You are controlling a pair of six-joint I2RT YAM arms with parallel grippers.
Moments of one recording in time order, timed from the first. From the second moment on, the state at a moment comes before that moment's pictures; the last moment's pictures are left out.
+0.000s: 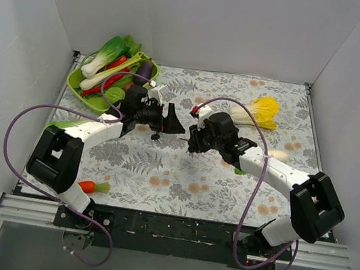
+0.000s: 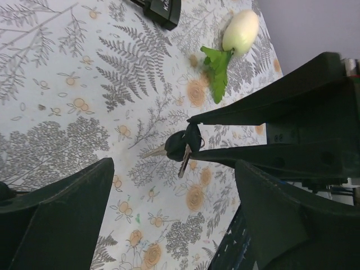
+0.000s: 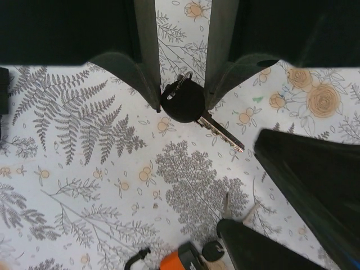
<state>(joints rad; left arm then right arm) -0.40 1.56 0.96 0.08 0.66 -0.47 0.72 1.50 0.94 -0.07 -0.13 0.00</state>
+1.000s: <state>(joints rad) -0.45 1.61 0.96 0.14 0.77 -0.56 0.77 1.39 0.93 -0.01 -0.05 -0.01</state>
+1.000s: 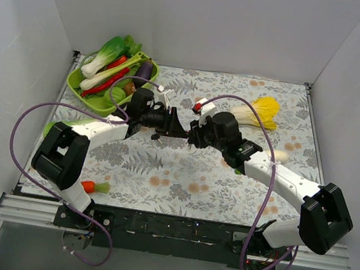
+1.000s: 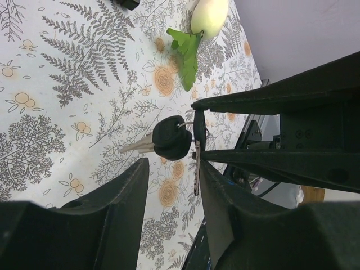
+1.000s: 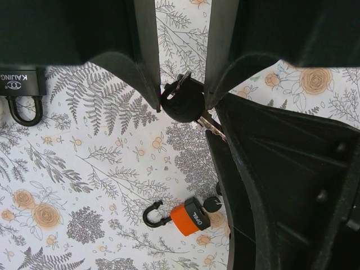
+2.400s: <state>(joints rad) -0.45 1.57 0.89 0.27 0.74 -0.62 0.79 1.39 0.92 -0.01 -0.04 -0.04</state>
